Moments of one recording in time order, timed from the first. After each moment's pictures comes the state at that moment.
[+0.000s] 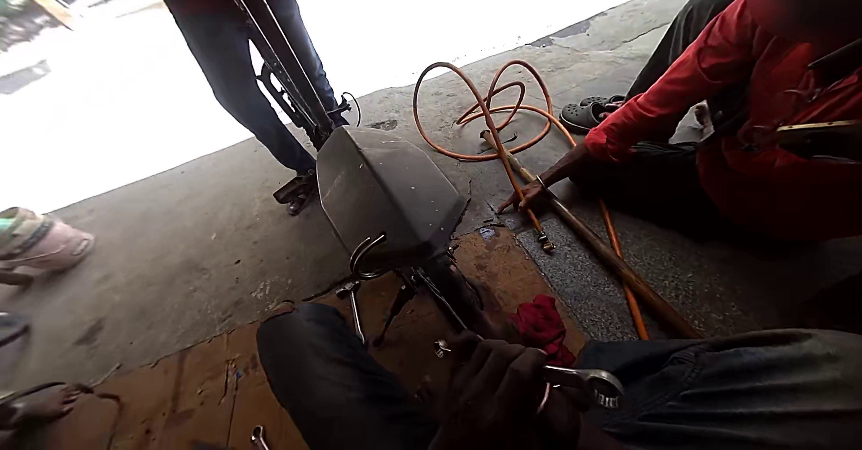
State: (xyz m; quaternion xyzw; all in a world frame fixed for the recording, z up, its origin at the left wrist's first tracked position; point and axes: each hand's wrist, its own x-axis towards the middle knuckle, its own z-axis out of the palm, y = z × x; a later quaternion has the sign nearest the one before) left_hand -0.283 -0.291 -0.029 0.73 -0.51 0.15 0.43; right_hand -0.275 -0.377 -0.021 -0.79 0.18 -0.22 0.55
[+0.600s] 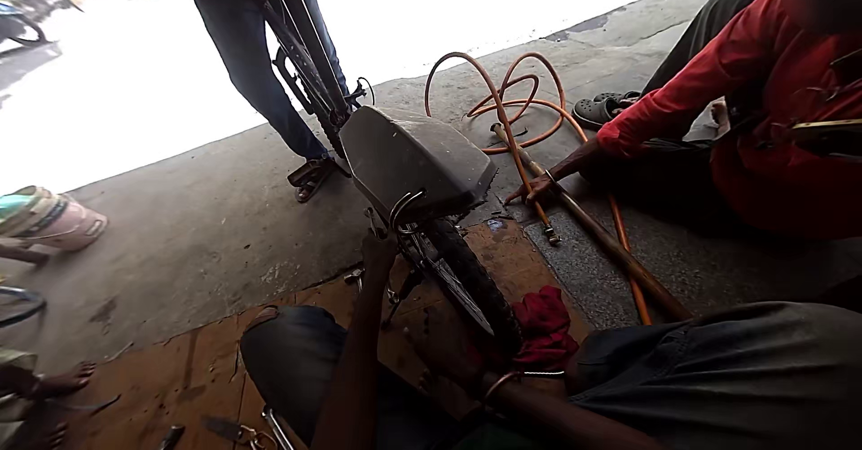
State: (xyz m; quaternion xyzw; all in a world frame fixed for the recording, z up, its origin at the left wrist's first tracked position) left_hand -0.035 -0.260 -0.095 0.91 0.03 -0.10 0.41; right_hand -0.243 -0.301 -0.130 -0.76 0.21 0.18 0.58
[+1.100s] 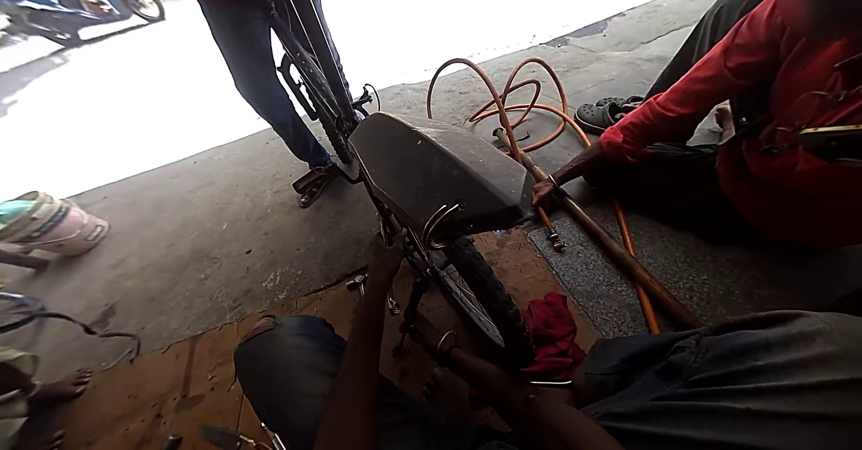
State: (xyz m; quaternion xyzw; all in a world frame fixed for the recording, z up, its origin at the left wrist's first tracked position) left_hand -0.036 -0.262 -0.088 0.89 0.00 -0.15 0.44; right_hand -0.178 -0.271 -0.238 -0.52 0.26 0.20 0.78
